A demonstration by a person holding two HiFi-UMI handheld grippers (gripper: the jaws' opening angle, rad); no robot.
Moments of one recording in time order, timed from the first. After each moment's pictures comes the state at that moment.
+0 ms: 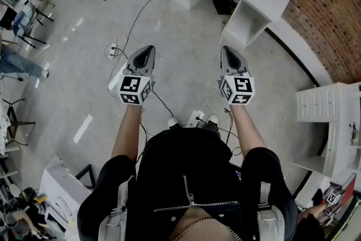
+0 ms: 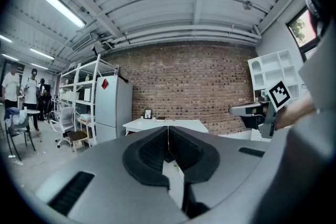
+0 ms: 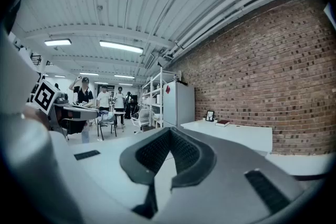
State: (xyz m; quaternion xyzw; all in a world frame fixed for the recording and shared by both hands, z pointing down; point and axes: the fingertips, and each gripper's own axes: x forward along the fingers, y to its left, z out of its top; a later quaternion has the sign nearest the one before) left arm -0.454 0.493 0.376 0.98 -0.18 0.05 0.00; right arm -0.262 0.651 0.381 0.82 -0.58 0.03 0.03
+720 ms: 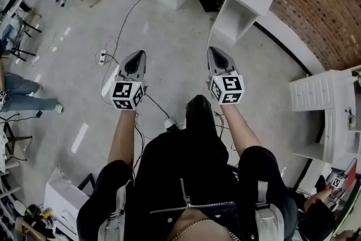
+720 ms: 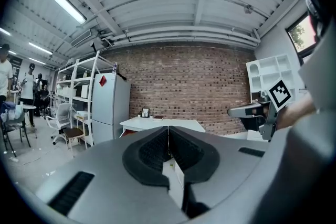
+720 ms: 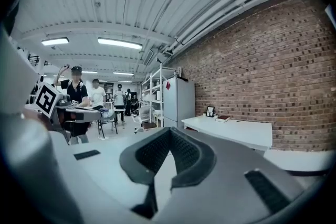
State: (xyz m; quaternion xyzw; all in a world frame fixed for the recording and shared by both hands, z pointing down) left arm -0.466 0.484 0.386 0.99 -0.16 0.05 0.01; right arm -0.288 0.638 0.391 0.81 -0.58 0.06 0.04
